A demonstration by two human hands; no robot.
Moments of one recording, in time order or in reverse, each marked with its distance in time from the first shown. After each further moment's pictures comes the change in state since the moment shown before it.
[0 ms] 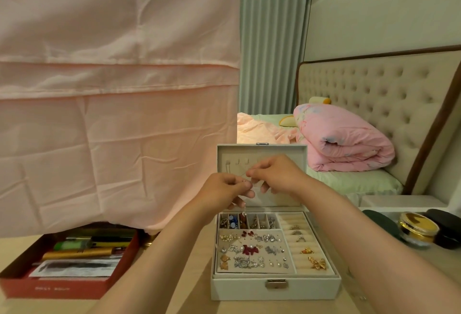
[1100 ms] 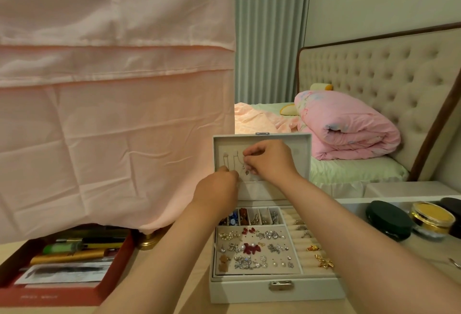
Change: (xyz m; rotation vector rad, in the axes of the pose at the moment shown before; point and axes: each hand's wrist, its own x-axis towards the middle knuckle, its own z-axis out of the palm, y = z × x) left_hand 0.036 -0.027 0.006 1.210 0.133 0.183; right_hand 0.044 0.022 0.027 0.149 0.294 -0.088
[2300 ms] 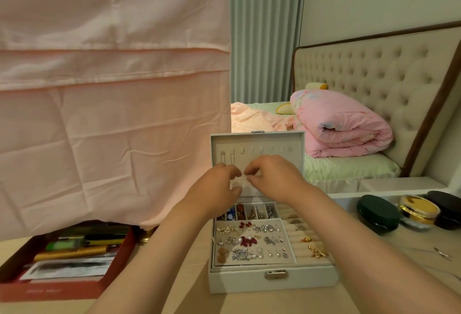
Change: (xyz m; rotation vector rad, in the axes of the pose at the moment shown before) left_hand -0.028 0.005 -0.026 -0.316 0.022 0.062; right_hand -0.043 0.000 -0.028 -0.697 -0.249 -0.293
